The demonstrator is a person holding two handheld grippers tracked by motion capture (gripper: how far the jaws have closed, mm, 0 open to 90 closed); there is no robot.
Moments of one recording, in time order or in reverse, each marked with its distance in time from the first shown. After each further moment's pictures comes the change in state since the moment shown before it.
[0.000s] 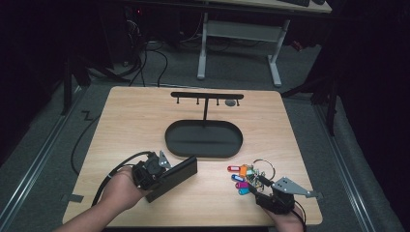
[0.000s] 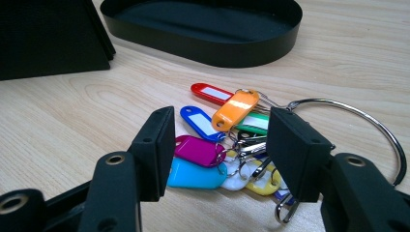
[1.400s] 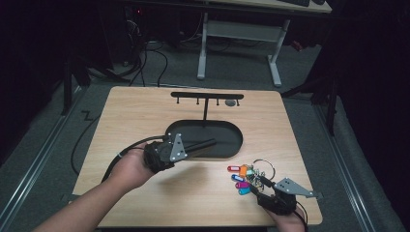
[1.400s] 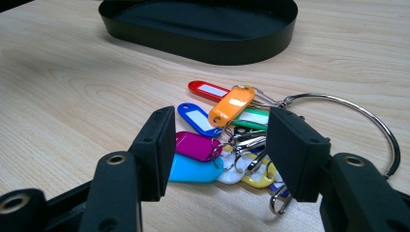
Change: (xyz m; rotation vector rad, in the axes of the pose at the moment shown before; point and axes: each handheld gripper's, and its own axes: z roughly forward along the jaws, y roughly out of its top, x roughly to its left) left arm 0.003 0.057 -0.035 -0.211 0.170 0.328; right arm -0.003 -0.003 -0.003 -0.001 0.002 0.019
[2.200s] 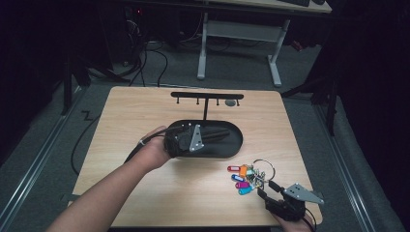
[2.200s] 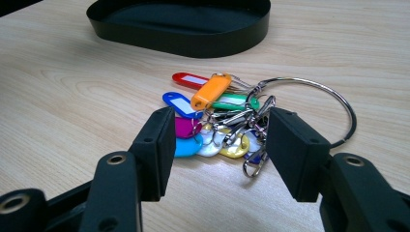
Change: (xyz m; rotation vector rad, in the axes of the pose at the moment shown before) left arm 0.022 0.030 0.055 -0.044 0.067 0.143; right arm -0.008 -0.012 -0.022 -0.015 -0.040 0.045
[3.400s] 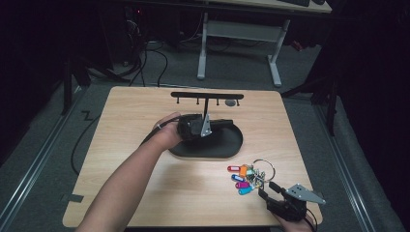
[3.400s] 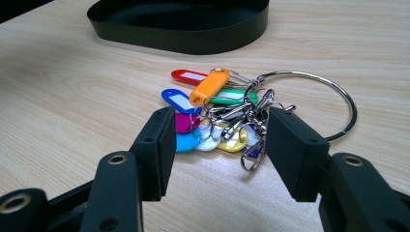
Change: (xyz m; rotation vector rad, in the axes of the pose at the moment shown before) left arm 0.034 0.001 0.082 0.009 0.037 0.115; right arm -0.004 -0.003 0.000 0.004 0.016 0.028
